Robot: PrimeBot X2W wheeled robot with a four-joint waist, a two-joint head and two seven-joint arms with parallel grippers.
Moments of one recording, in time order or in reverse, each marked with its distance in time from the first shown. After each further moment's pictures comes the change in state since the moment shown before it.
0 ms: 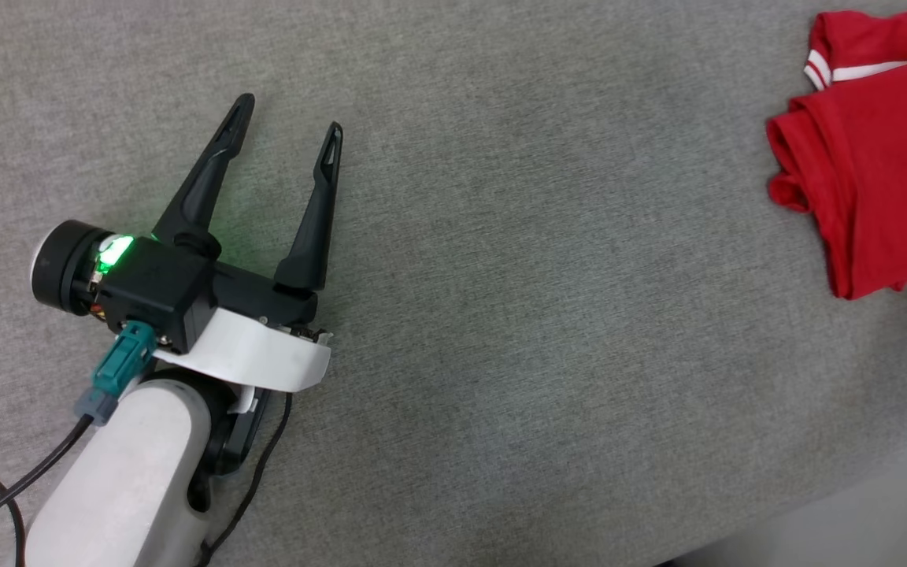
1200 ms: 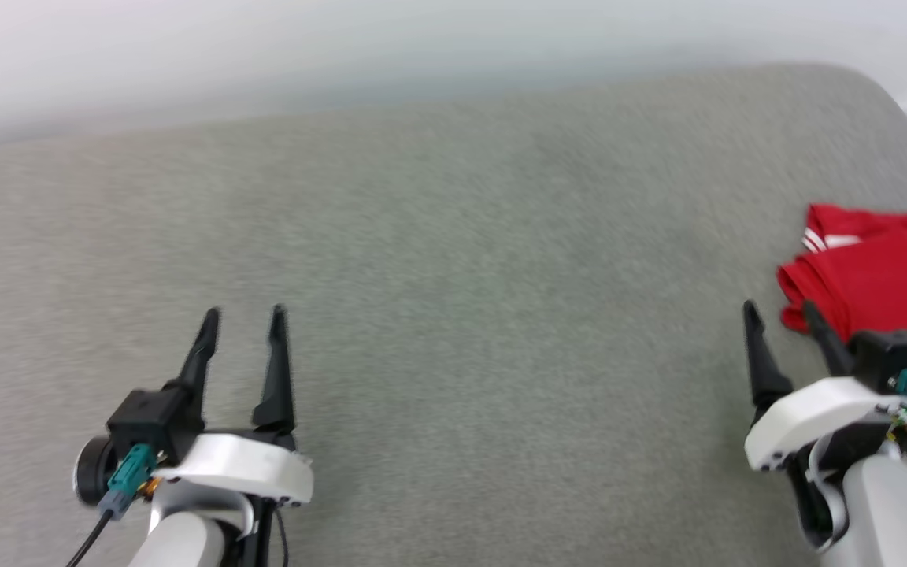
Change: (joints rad) left arm 0.302 -0.122 0.084 0.227 -0.152 0.082 -0.139; right arm 0.585 0.314 0.125 -0.379 0.054 0.000 -0.267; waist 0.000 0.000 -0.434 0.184
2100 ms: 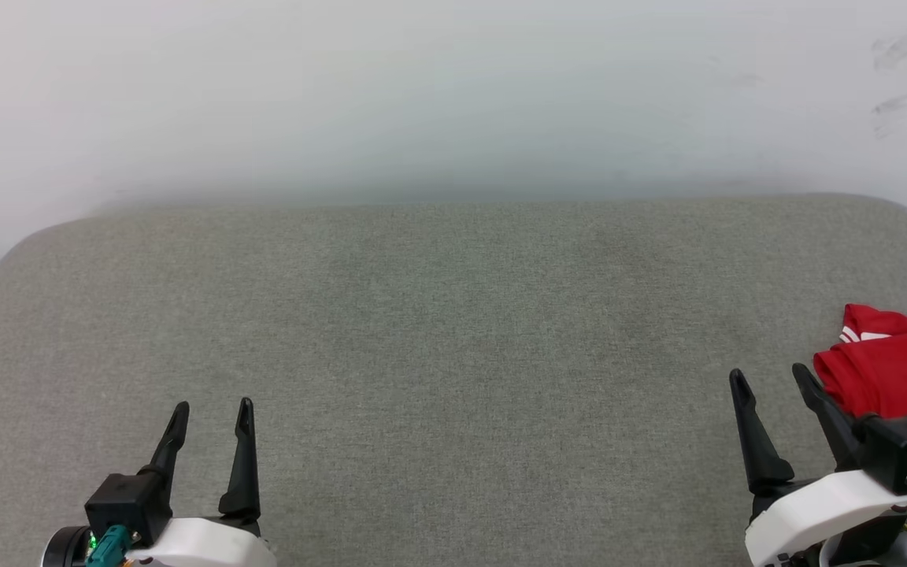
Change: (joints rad) left arm 0.193 0.019 0.090 0.018 0.038 -0.044 -0.006; right arm 0.371 0.038 0.057 -0.566 0.018 0.000 0.202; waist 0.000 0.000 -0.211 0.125
